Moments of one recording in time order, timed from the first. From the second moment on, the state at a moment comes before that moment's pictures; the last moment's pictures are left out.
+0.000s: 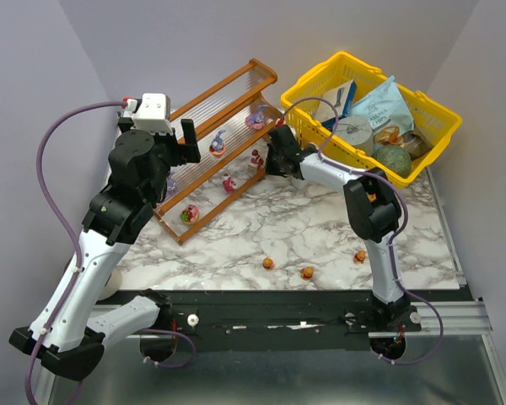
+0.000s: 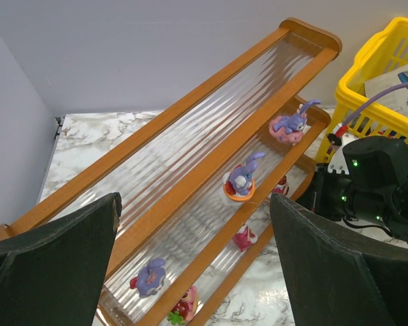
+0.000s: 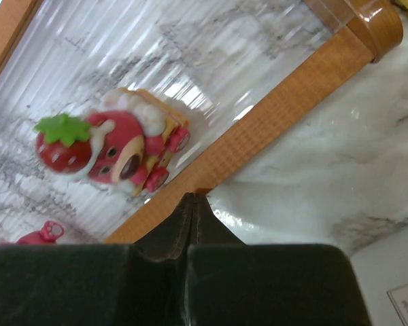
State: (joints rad) left arm -0.49 1.00 1.37 -0.47 -0.40 -0.10; right arm 0.57 2.20 1.67 -0.25 0.10 0.56
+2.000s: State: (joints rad) left arm -0.44 1.01 1.38 -0.47 -0.37 -0.09; right arm 0.64 2.29 1.83 -0.17 0.23 0.81
